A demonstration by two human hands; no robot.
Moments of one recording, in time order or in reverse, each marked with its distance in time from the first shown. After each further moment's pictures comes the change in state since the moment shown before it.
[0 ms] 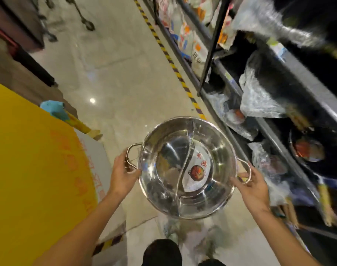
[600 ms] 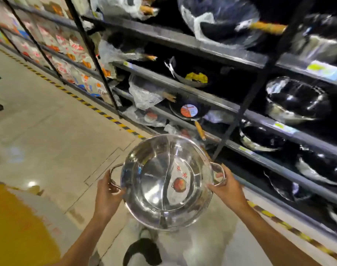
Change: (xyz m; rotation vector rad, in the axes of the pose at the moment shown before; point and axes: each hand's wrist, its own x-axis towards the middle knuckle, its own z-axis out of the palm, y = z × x) left_hand -0.349 0.046 0.095 0.090 -0.293 0.441; right_hand -0.314 0.199 -0.317 0.056 0.200 -0.101
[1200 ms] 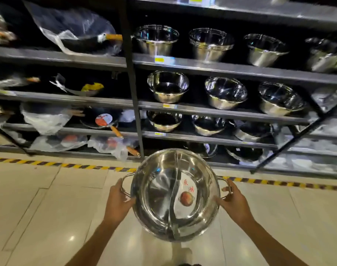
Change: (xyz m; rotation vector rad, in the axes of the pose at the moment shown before) left_hand -0.171 0.127 0.179 0.014 -0.566 0.359; right_hand -0.282 0.142 -0.209 -0.074 0.502 0.320
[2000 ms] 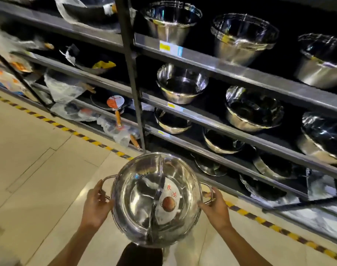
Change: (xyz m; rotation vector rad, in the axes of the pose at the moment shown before) left_hand 0.042 0.029 0.151 -0.045 0.380 -0.382; right_hand 0.231 0.070 -0.015 0.107 -0.308 -0.006
